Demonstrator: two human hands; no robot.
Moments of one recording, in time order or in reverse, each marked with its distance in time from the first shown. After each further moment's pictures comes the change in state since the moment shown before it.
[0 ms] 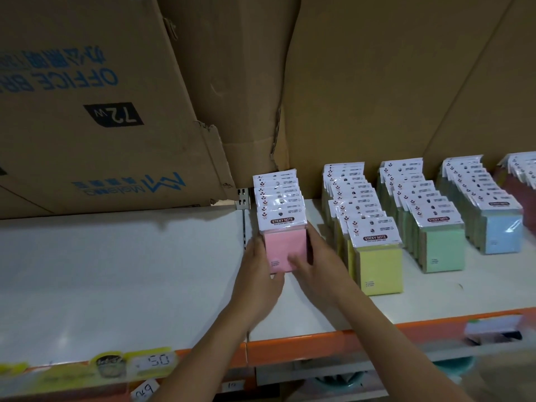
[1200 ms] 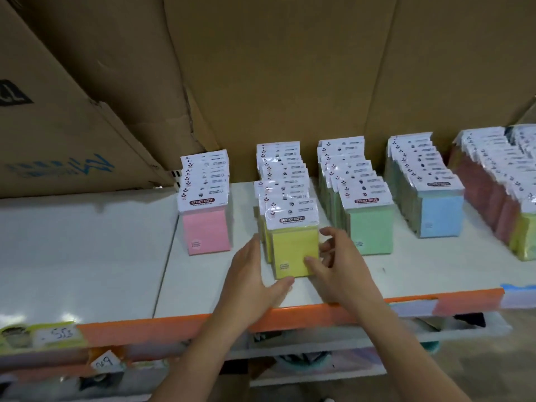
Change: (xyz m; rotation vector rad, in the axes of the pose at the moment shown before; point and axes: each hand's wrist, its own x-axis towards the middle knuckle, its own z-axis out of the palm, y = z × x) left_hand -0.040 0.078 0.107 0.279 -0.075 0.044; right_hand -0.061 0.086 -0.132 0.006 0.109 0.166
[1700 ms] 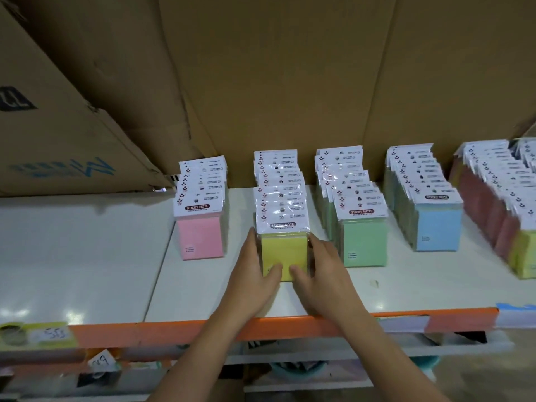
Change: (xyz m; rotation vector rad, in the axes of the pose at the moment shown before) left_hand 0.020 0.020 0.011 -0.293 0.095 -0.079; right_hand 0.003 -0.004 0.002 -0.172 -0.052 -0.175
